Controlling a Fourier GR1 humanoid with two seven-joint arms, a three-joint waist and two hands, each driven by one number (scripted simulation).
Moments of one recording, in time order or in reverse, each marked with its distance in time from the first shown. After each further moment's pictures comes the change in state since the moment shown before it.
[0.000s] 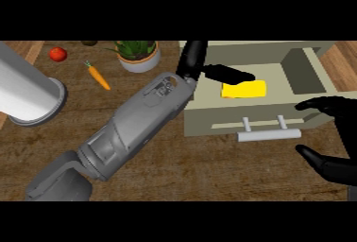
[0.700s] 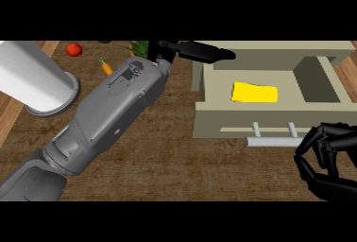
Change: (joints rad) left arm 0.054 0.138 0.128 -0.181 0.013 -0.043 0.103; right arm 0.107 -0.092 0.077 -0.118 0.285 0.053 0.001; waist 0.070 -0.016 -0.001
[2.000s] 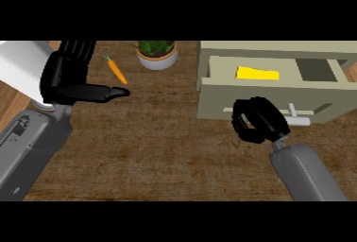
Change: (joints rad) left arm 0.606 0.381 0.163 -0.577 0.028 -0.179 0.034; right arm -0.370 0.067 0.328 0.824 0.847 -0.424 -0.226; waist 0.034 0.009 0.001
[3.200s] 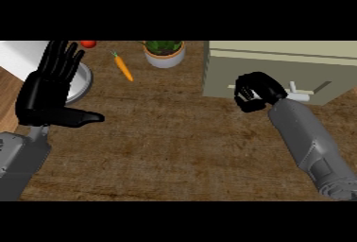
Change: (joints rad) left arm 0.185 0.050 0.087 -0.103 0.008 -0.180 -0.025; right arm -0.508 -0.004 -0.233 0.879 -0.044 -0.043 -0.333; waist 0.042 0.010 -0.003
